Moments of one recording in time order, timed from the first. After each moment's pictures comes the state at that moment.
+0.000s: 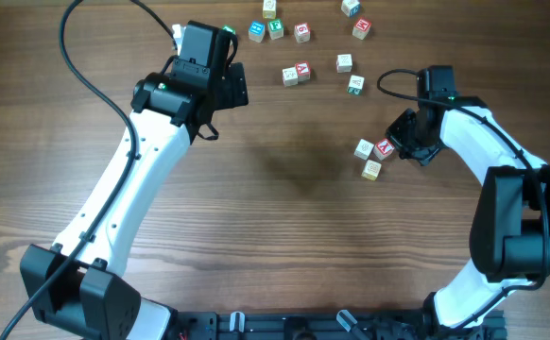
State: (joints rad) left arm -0.35 1.64 1.50 -0.83 -0.29 -0.41; right arm 0.02 1.87 1.17 -0.67 -0.08 0.80
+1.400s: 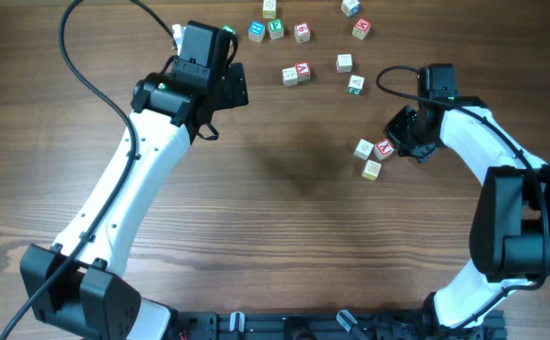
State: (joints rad) left arm -0.35 1.64 1.50 -0.83 -0.29 -0.41; right arm 0.02 1.87 1.17 -0.63 -0.12 0.80
